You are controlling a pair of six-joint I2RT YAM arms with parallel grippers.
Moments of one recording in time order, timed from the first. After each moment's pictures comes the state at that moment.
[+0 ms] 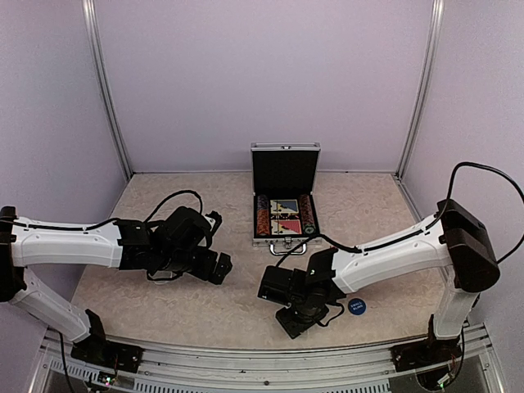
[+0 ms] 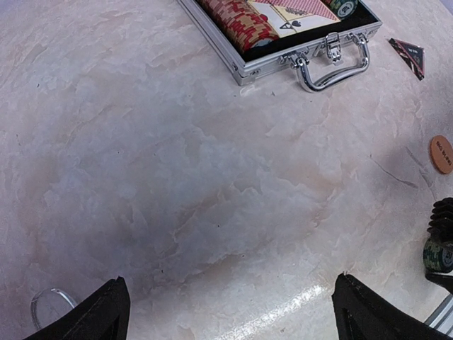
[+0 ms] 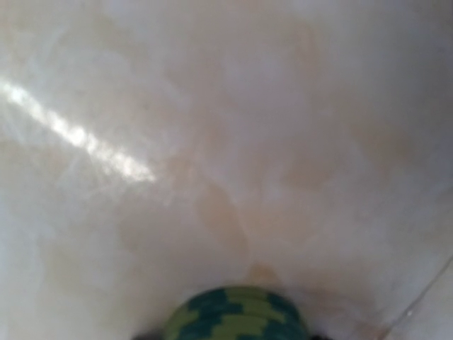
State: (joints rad) left arm -0.98 1.38 0.86 -0.38 -0.28 -0.43; right arm 1.29 1.85 1.16 -0.73 0.10 0.68
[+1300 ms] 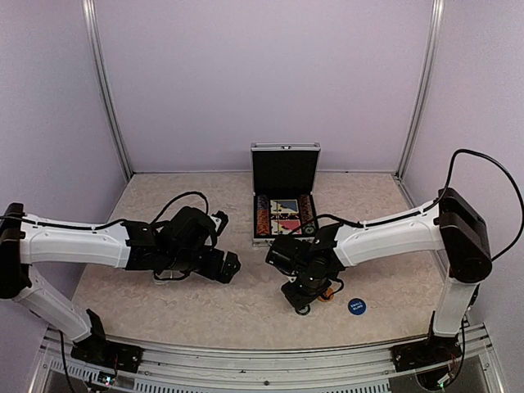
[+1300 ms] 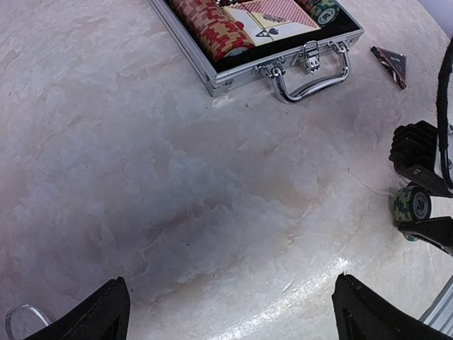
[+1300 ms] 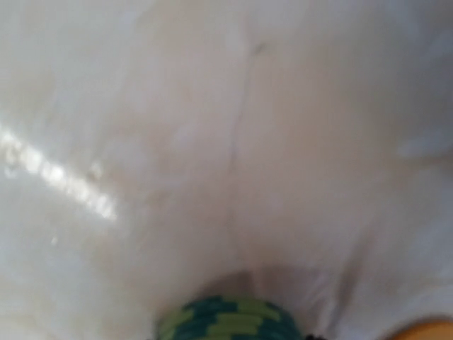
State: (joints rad) left arm -0.97 1.43 0.86 -0.29 -0.22 -0.45; right arm 1.12 1.86 1.21 -0.73 0.14 0.48
